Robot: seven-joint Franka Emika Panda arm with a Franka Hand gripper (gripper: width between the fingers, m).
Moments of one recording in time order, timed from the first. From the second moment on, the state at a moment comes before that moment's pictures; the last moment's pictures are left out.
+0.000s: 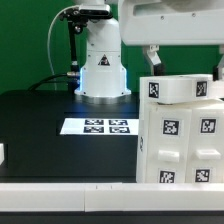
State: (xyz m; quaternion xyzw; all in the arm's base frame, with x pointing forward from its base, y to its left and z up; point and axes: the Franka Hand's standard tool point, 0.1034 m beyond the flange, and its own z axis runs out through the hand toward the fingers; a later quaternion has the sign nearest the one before) arm 0.625 0.078 0.173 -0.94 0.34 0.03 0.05
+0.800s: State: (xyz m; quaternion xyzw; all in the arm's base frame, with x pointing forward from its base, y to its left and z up) arm 0.629 0.088 0.181 -0.99 -0.15 0.00 0.03
